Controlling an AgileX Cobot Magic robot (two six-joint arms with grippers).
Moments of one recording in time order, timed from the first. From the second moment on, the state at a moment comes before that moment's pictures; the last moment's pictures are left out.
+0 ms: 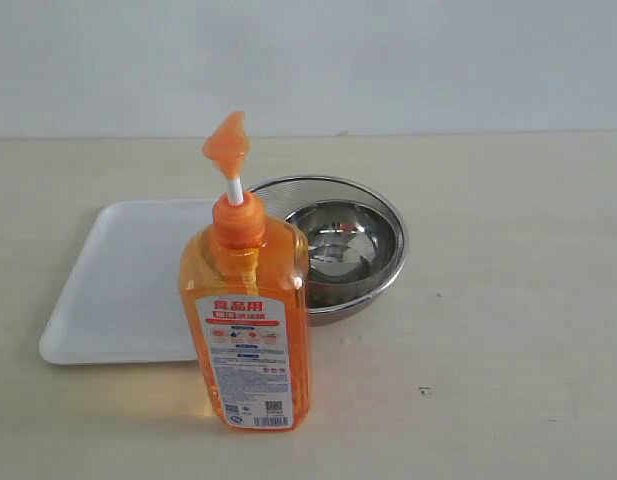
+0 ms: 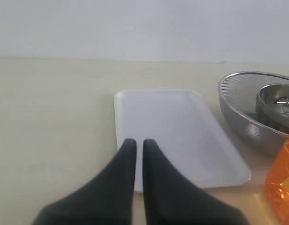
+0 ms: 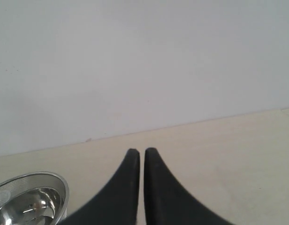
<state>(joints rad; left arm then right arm) -0.10 0.00 0.00 -0.03 0.31 -0.03 0.02 0.22 -0.29 0.13 0.20 0.08</state>
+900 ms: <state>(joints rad) -0.10 0.00 0.00 -0.03 0.31 -0.03 0.02 0.53 -0.53 0.52 0.60 -0.66</state>
